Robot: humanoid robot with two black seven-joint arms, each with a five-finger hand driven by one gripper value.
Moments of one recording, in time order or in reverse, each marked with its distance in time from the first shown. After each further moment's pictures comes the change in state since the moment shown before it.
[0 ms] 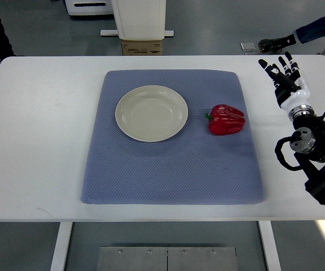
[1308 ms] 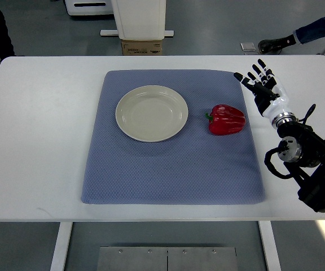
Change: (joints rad) left arm 0.009 0.000 0.000 0.000 0.000 0.000 0.000; right arm -0.005 0.012 -0.138 0.024 0.000 0.043 0.000
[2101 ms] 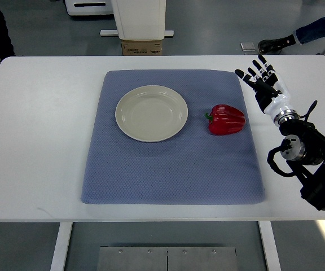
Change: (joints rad) left arm 0.000 0.000 0.000 0.000 0.000 0.000 0.000; right arm 0.007 -0.012 -0.001 0.000 0.000 0.041 0.012
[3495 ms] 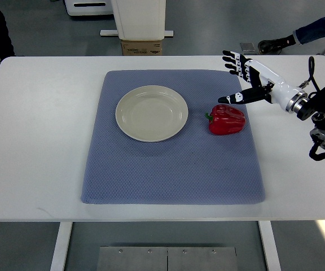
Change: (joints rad) left arm 0.000 0.000 0.000 0.000 0.000 0.000 0.000; right arm 0.367 -0.348 -0.905 0.212 -0.077 0.015 0.184
